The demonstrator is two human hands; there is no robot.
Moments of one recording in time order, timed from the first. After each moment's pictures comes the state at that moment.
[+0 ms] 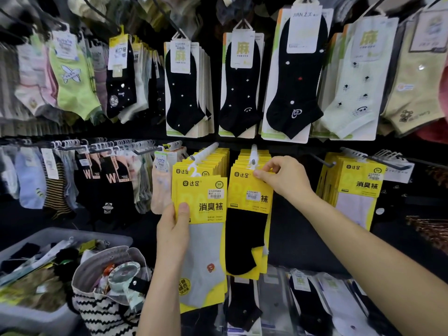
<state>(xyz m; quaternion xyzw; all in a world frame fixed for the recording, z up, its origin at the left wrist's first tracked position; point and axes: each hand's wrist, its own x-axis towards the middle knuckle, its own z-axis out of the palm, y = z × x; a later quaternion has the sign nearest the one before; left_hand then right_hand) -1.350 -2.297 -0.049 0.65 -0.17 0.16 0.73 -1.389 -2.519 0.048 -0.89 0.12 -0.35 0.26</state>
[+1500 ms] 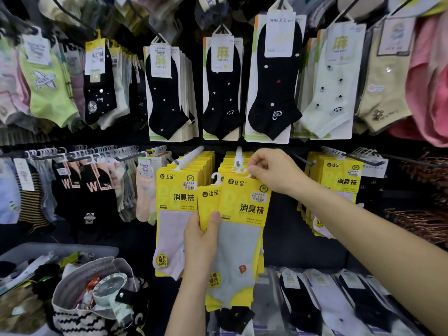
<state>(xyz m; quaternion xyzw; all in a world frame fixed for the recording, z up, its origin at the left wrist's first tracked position) -1.375 -2.360 -0.055 0.63 -0.18 0.12 0.74 -1.419 -2.513 0.076 -0.92 0.02 -0.30 0.27</state>
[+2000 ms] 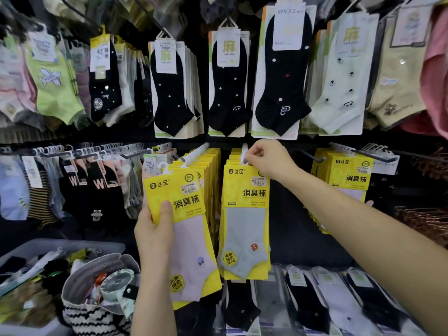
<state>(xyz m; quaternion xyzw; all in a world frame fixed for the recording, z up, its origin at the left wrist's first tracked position) -1.339 -2.292 -0.044 0.65 -0.09 0.24 0.71 -1.378 -2.510 0.081 -0.90 0.07 -0.32 0.30</state>
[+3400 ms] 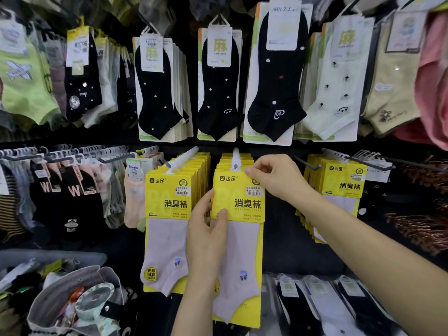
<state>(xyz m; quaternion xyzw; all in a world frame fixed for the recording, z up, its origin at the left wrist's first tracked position) -1.370 -2.381 -0.037 0.62 -0.22 0.13 0.74 -1.396 -2.531 0.062 -0.89 0.06 -0.34 0.30</state>
